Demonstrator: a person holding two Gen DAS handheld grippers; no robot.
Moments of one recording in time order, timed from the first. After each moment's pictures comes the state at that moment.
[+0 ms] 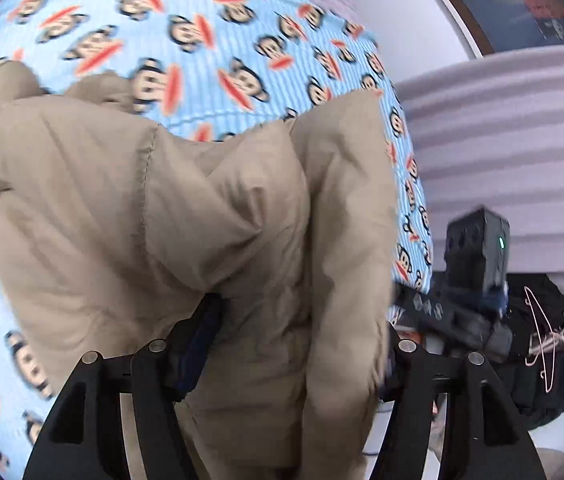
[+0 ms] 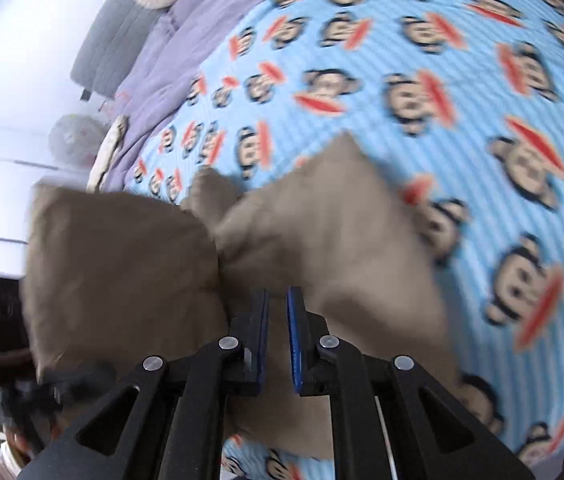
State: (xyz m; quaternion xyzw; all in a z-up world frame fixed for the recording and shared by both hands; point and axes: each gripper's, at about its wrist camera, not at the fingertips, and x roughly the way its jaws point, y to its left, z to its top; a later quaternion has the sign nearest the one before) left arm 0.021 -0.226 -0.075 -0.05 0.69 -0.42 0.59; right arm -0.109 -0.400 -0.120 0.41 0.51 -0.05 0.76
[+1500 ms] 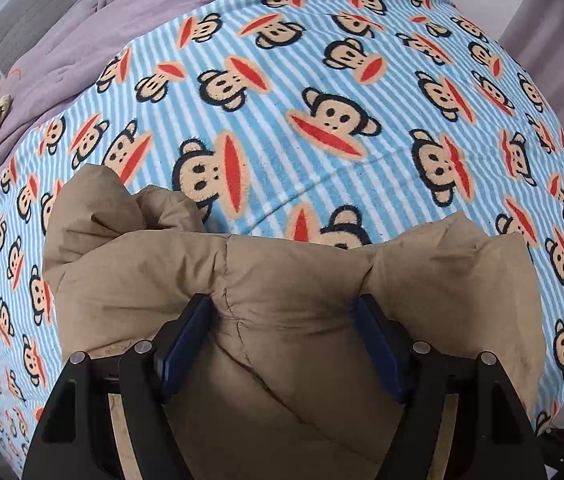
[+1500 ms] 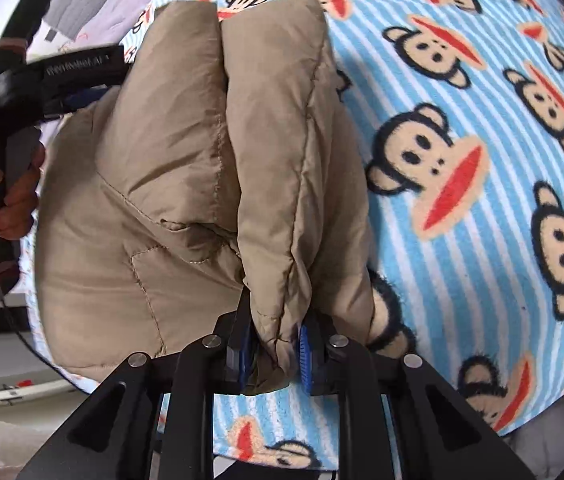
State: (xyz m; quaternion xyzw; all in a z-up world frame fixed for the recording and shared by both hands) left arm 0.042 -0.323 -0.158 0.22 0.58 -0.26 0.73; right arm -0.192 -0.408 -0.174 0.31 0.60 -0.08 0.73
